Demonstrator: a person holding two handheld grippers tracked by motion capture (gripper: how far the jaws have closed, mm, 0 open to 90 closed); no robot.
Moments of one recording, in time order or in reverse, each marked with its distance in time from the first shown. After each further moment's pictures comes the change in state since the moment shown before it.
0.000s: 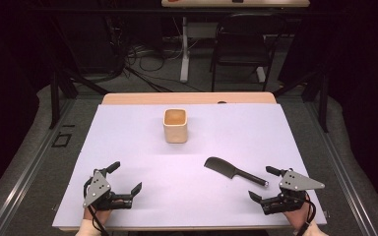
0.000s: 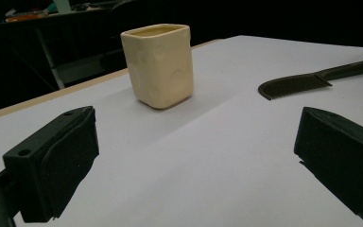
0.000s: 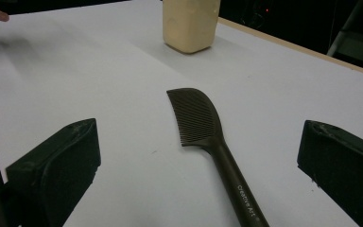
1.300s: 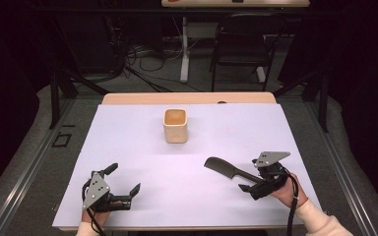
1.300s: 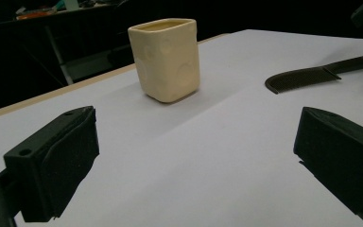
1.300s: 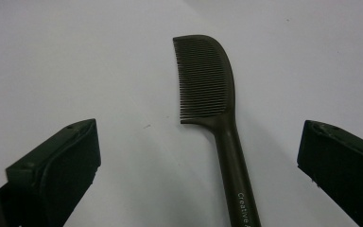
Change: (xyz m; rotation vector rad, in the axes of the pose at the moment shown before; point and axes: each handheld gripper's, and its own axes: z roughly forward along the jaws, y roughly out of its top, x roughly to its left) left arm -0.002 -0.001 -0.006 0.017 0.033 0.009; right arm -0.021 0.035 0.055 0.380 0.107 -0.065
